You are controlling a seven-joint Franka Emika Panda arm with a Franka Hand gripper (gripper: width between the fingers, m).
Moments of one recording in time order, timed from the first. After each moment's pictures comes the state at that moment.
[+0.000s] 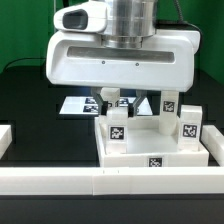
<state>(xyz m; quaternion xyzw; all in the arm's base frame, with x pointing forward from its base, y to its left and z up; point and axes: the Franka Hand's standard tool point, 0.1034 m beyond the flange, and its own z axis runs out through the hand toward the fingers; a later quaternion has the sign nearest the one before) 0.601 -0.025 0.082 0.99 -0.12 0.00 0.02</state>
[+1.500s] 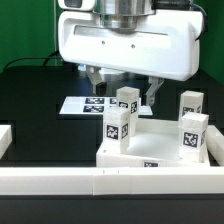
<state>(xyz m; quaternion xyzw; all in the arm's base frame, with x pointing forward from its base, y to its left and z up) 0.601 -0.018 0.106 0.96 -0.29 -0.01 0.00</state>
